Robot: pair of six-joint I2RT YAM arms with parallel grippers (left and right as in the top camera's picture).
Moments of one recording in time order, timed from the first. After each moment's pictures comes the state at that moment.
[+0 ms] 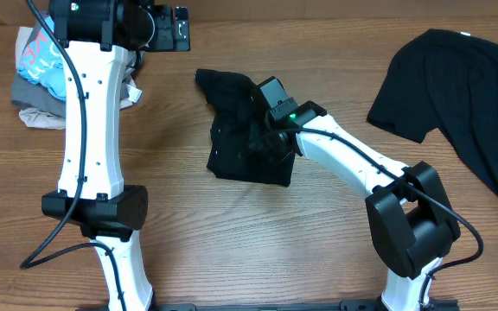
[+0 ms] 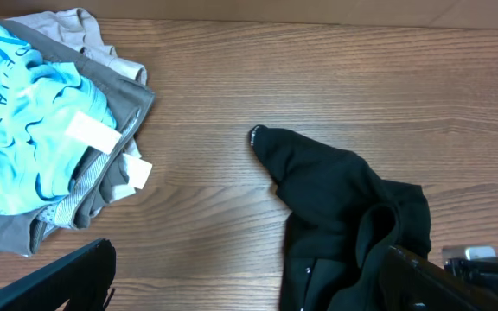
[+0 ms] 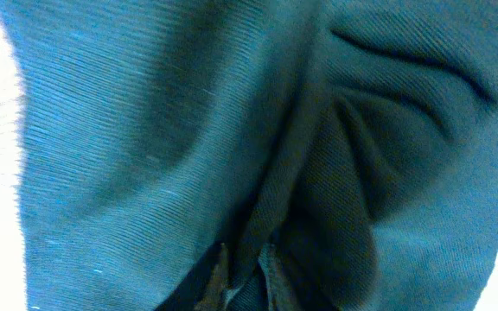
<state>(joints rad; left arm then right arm) -0.13 2.14 2.67 -1.50 0.01 -0.16 0.58 1.97 1.45 -0.64 -0.09 0.67</state>
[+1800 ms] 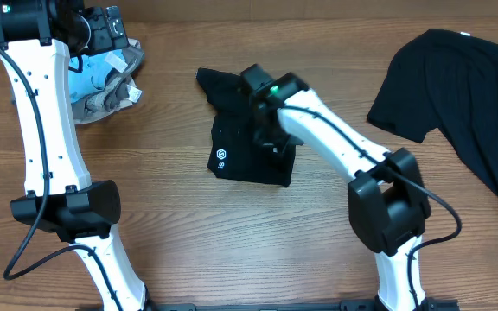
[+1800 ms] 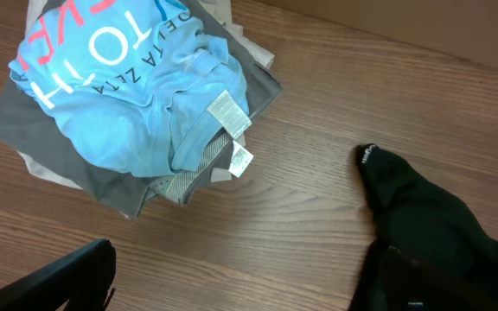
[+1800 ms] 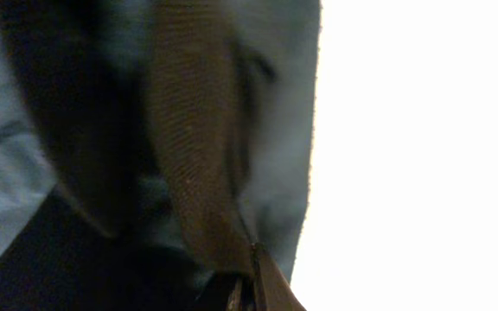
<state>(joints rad) 0.11 2.14 2.62 -1.49 -0.01 -0.18 0.57 2.15 1.82 -1.18 0.14 0.66</state>
